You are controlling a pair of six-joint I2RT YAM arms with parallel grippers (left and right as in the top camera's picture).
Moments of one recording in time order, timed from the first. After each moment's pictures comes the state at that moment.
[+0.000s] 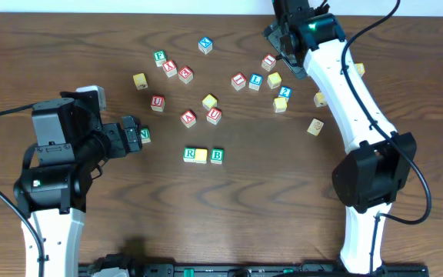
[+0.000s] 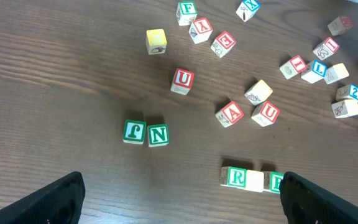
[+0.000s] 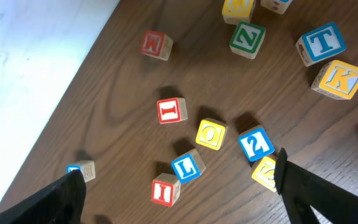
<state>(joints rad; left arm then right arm) 0.11 1.04 1.04 -0.83 0.21 -0.11 0.34 2.15 2.13 -1.03 0.27 1.21</state>
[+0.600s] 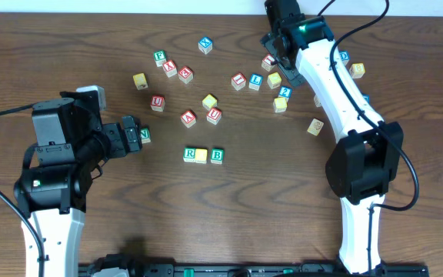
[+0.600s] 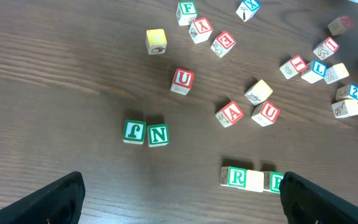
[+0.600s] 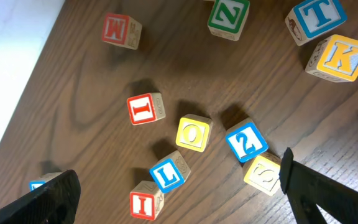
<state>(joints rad) 0.11 1.04 1.04 -0.83 0.21 -0.11 0.34 2.23 2.14 -1.06 0.27 1.27</state>
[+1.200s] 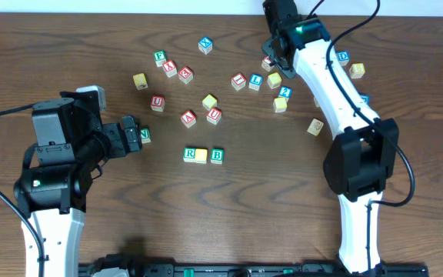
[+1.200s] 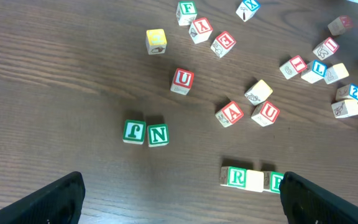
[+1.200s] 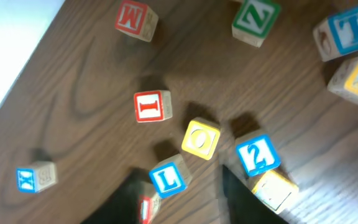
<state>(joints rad) 0.11 1.04 1.04 -0.83 0.21 -0.11 0.34 2.26 2.14 -1.01 0.25 1.15</state>
